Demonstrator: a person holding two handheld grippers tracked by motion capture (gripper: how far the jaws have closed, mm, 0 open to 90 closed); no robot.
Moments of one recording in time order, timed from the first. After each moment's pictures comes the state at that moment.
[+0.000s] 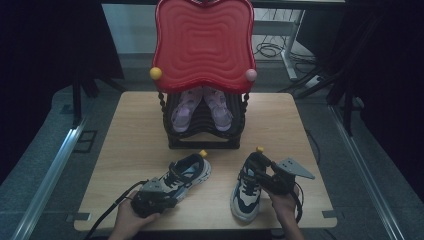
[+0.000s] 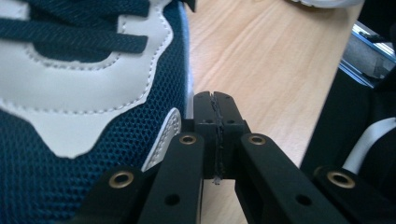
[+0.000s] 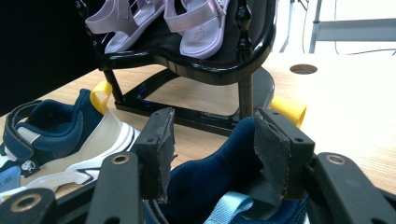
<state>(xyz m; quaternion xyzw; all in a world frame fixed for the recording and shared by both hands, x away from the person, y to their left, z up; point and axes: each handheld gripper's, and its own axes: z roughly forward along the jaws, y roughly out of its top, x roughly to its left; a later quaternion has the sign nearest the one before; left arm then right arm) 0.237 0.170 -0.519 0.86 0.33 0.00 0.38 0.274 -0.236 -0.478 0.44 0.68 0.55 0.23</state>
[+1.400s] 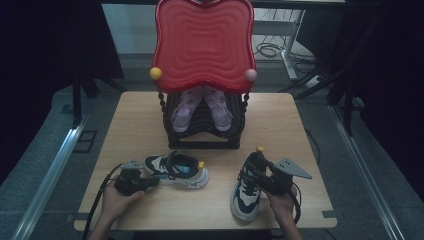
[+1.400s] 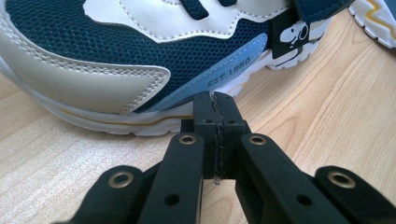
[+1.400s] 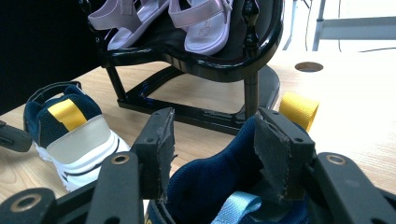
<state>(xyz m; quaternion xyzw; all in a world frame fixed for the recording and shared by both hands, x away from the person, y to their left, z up) 0.288 0.228 -0.526 0.82 0.42 0.01 0.39 0.275 -0.231 -0.481 0.43 0.68 0.55 0.23</state>
